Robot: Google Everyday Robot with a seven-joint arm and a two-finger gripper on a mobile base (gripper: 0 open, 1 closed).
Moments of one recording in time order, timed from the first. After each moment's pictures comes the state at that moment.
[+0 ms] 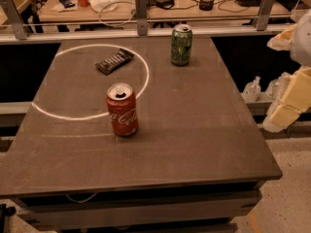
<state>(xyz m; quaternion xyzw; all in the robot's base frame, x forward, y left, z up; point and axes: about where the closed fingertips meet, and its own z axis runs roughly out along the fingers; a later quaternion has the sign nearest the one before) 0.432 -0.218 0.978 -0.57 0.80 -0.01 0.20</state>
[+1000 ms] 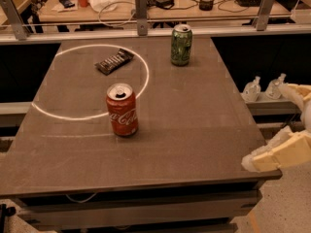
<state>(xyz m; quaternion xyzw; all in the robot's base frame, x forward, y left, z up) 0.388 -0.209 0.925 -0.42 0.81 0.11 0.39</state>
